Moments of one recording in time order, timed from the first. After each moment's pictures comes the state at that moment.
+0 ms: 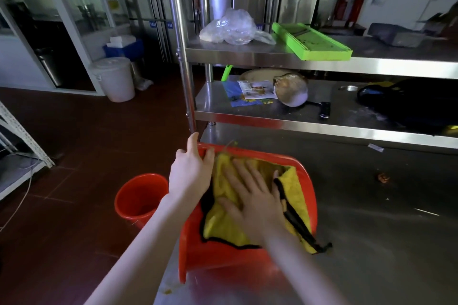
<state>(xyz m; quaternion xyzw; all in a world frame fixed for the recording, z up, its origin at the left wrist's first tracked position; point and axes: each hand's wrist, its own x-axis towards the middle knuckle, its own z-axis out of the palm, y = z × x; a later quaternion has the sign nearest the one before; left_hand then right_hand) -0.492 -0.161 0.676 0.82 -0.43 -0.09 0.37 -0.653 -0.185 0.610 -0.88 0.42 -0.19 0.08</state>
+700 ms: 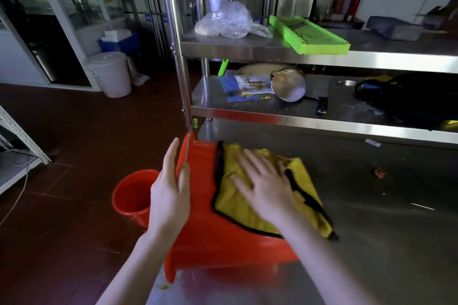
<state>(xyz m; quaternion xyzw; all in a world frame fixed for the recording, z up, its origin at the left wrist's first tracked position) -0.490 -0.105 0.645 0.71 -0.46 -0.07 0.53 -0.671 -0.217 0.628 -0.87 0.45 -0.16 0.07</state>
